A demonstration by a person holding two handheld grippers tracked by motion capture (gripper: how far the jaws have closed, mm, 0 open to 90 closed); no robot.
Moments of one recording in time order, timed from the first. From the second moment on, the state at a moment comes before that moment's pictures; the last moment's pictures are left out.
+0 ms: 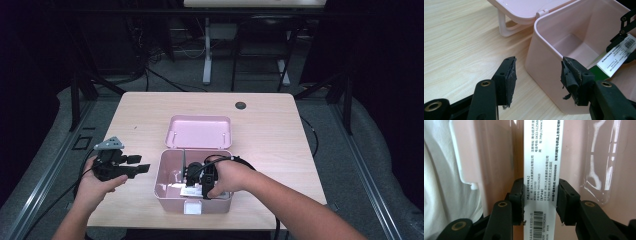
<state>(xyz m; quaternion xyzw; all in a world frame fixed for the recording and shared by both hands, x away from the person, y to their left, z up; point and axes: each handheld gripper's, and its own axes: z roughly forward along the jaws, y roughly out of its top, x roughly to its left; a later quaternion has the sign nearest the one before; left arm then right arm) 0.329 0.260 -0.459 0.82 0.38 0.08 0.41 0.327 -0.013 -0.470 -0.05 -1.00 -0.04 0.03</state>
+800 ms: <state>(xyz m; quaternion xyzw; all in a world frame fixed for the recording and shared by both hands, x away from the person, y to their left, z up) 0.329 0.261 -0.458 0.82 0.38 0.08 0.41 0.328 -0.011 -0.470 -0.04 -1.00 -0.03 0.04</state>
